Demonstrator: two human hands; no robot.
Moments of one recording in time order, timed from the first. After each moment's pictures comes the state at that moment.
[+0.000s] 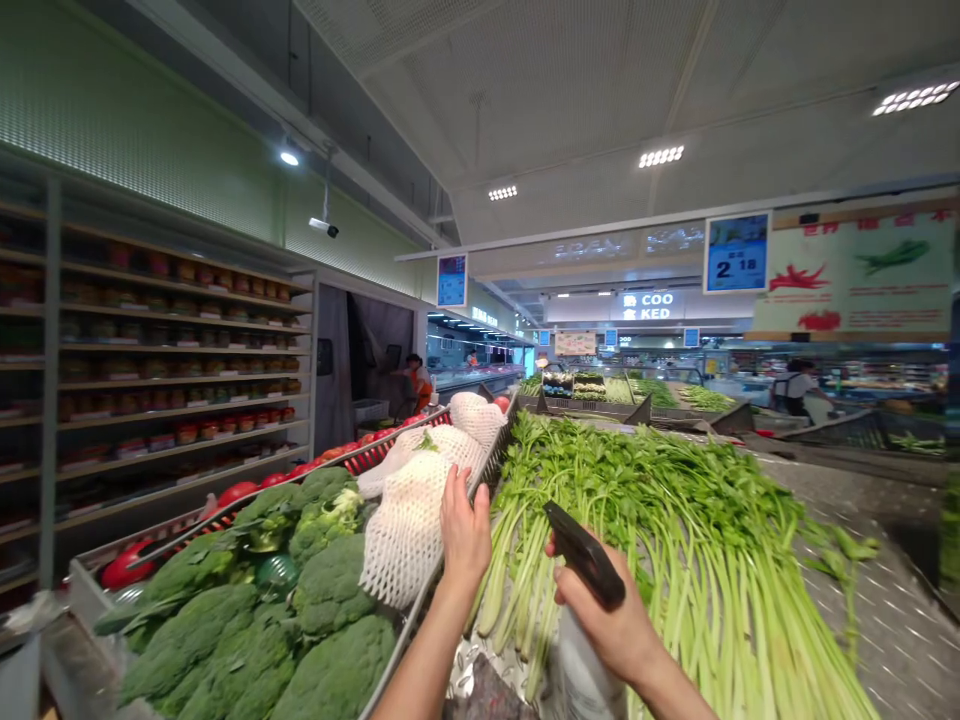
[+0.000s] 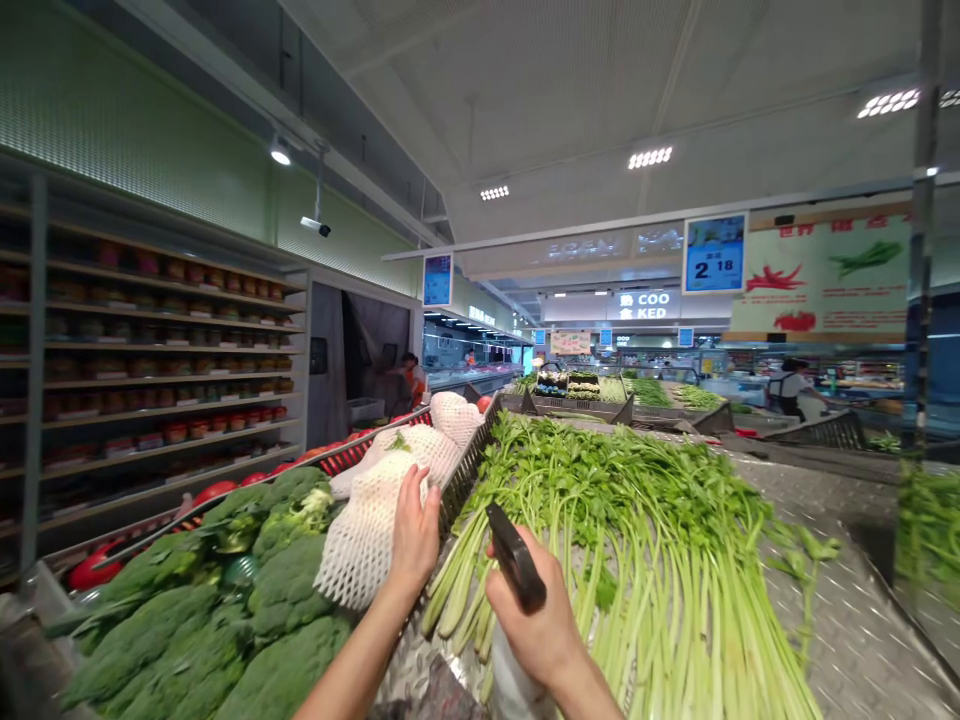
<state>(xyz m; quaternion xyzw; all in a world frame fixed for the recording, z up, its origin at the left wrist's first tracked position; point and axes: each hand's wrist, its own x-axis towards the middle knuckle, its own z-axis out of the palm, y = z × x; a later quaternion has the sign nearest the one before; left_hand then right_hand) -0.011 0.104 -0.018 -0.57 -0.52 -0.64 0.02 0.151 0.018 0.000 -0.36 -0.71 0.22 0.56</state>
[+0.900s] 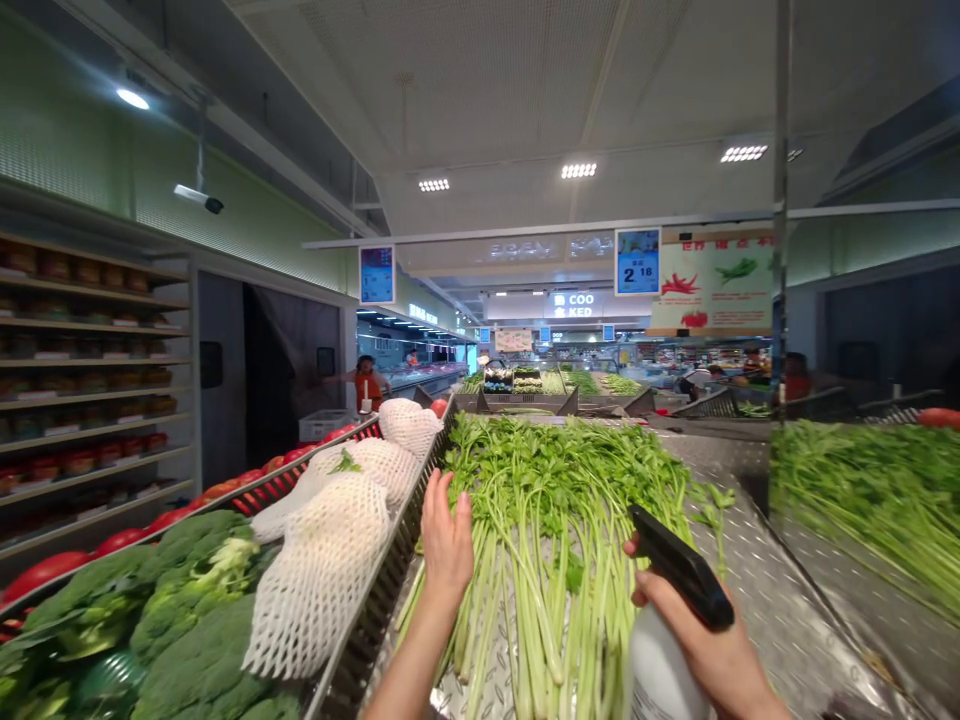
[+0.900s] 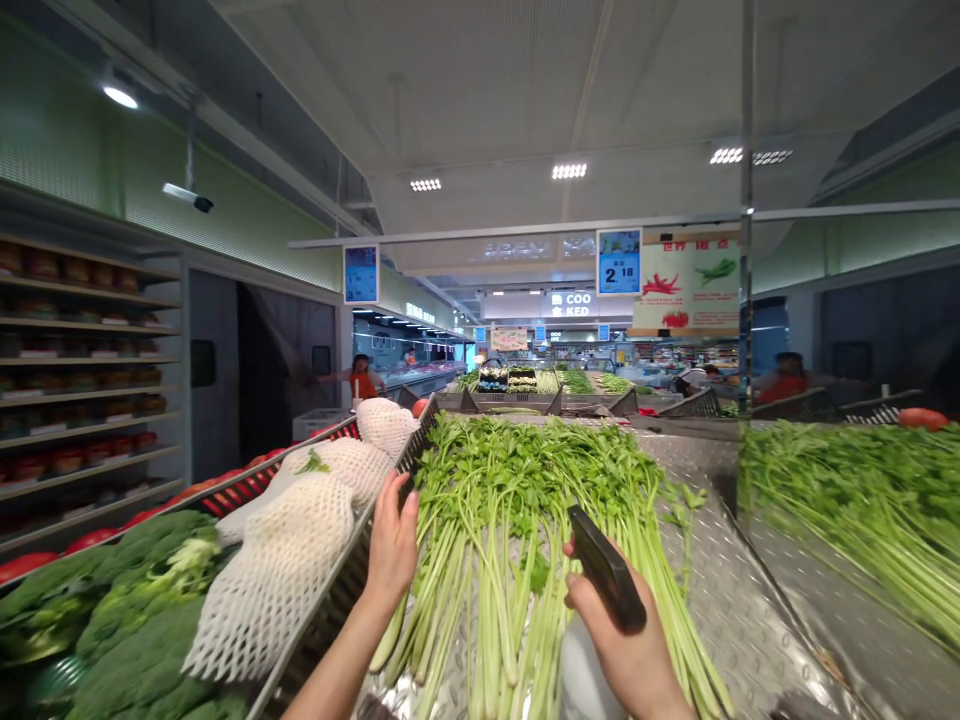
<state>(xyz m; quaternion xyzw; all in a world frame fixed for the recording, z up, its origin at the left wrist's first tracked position) 0.046 0.118 -0.009 -0.61 -0.46 -0.64 -0.05 0.251 -0.014 -0.005 -0.50 -0.51 0.14 0.69</state>
